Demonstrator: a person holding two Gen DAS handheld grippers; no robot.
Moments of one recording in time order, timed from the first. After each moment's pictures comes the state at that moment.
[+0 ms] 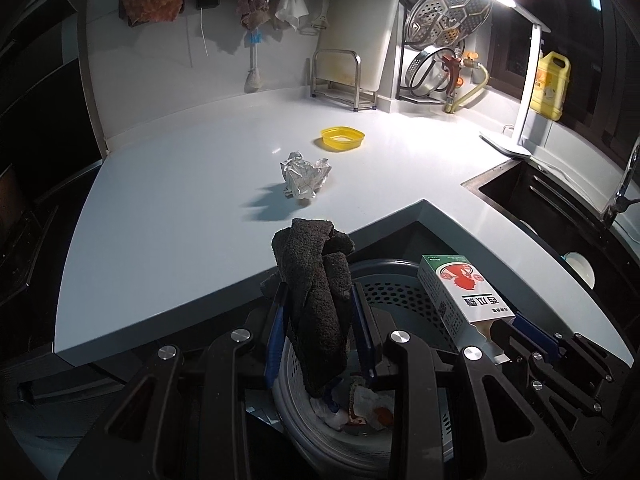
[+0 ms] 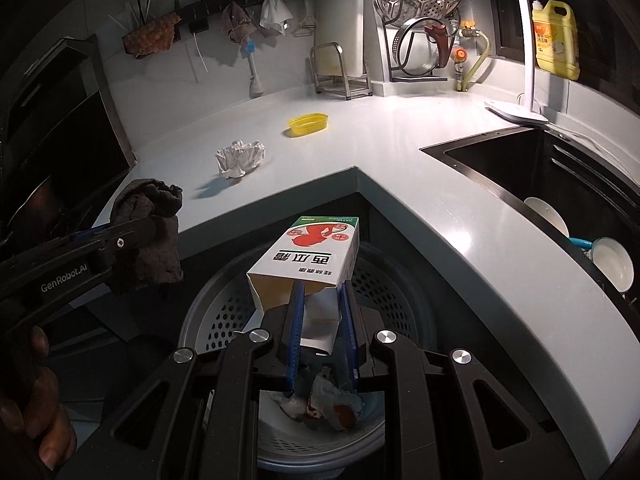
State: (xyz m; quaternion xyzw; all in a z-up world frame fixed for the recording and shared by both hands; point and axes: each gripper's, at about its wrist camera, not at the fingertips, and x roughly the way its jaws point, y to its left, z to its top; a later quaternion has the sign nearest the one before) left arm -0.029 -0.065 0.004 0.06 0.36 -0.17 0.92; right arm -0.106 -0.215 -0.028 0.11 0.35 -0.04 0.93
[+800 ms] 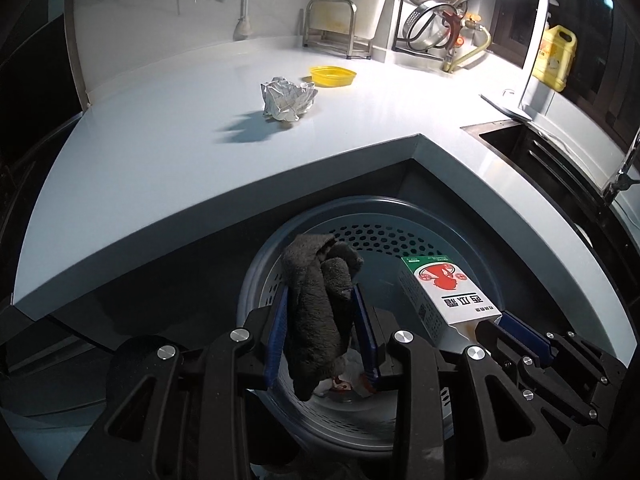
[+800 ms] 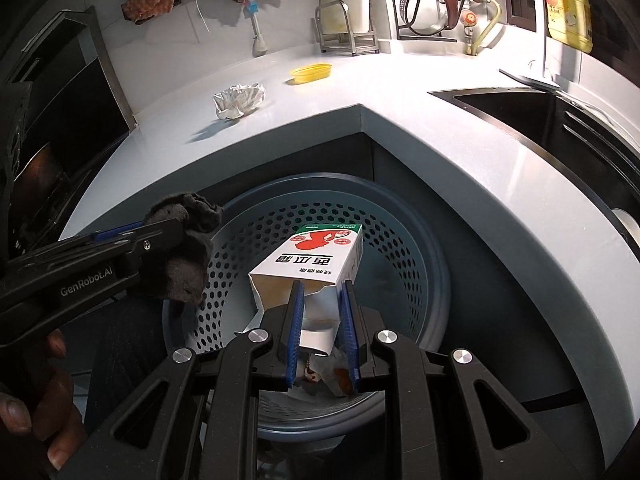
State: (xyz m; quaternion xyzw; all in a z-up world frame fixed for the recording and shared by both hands) left arm -0.028 -0.073 -0.046 0.05 0.42 -0.18 0.89; right arm -0.107 -0.212 -0.064 0.11 0.40 -0.03 0.91
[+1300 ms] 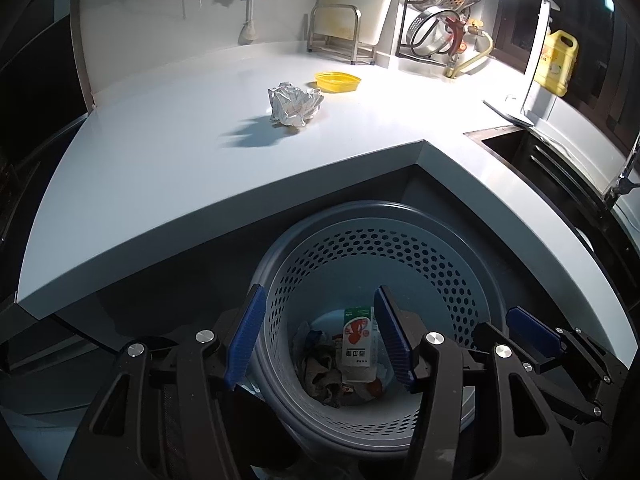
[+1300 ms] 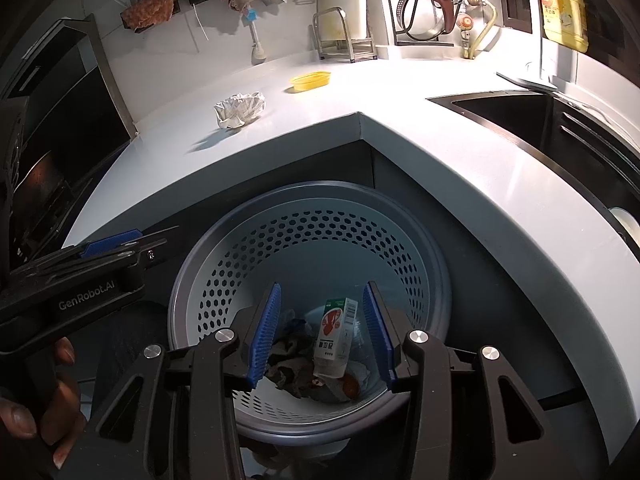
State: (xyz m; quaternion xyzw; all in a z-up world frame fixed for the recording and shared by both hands) left arm -0.031 -0.068 -0.044 0.04 0.42 -0.17 0.89; right arm -0.109 -0.209 -0.061 0.12 0.39 -0.03 0.91
